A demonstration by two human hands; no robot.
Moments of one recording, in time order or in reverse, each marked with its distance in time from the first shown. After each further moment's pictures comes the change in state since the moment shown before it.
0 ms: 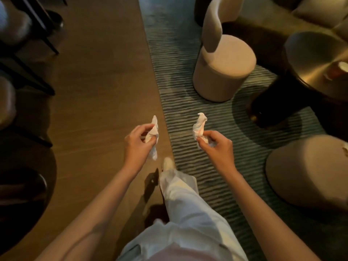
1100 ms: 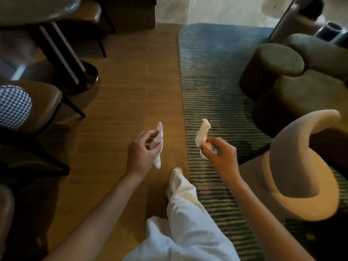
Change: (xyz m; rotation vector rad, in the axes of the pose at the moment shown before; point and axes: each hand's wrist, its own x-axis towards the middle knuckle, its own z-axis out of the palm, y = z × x) left_hand 0.797 -0.042 -0.152 0.134 0.211 -0.009; right_hand 0.789 -0.193 0.281 -0.016 -0.106 -0.127
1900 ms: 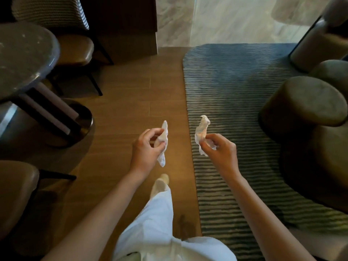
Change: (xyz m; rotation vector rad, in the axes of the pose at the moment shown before) left_hand 0.571 -0.021 0.108 -0.020 -0.067 -0.016; right_hand 0.574 -0.003 0.092 0.044 0.042 0.001
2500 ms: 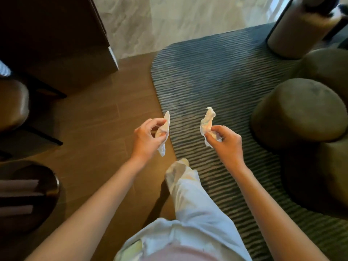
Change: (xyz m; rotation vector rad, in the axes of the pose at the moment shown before) left_hand 0.490 0.024 0.168 -0.016 -0.315 0.119; right_hand 0.443 0.079 -0.013 -0.028 0.157 0.172
